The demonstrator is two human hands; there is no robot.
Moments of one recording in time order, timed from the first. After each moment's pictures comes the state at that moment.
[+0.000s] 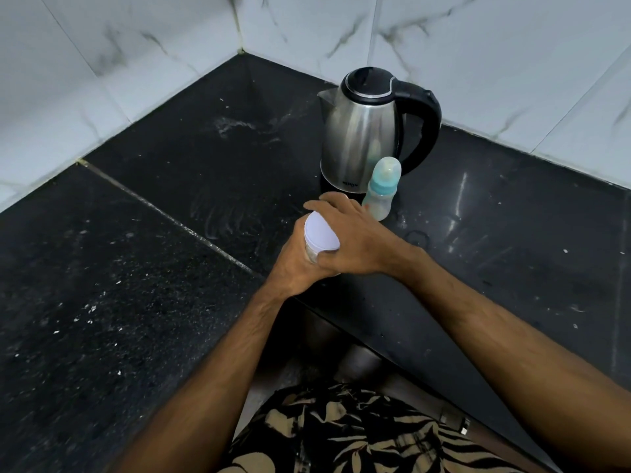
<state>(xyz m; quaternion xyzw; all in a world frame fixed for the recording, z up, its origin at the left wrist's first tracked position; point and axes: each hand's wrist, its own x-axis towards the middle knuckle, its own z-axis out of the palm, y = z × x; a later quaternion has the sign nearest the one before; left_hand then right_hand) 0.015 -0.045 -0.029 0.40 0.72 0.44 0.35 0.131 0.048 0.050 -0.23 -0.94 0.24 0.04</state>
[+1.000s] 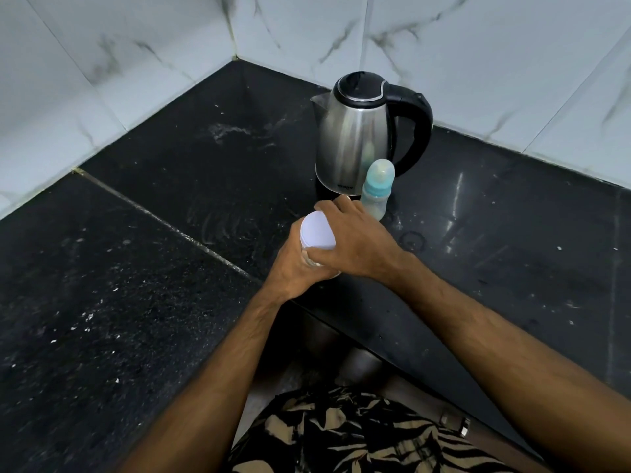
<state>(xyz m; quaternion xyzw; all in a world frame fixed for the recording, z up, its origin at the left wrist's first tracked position) 0.017 -0.049 -0.026 0.41 0.72 0.45 0.34 0.132 0.044 0.047 -0.29 -0.94 0.17 0.08</state>
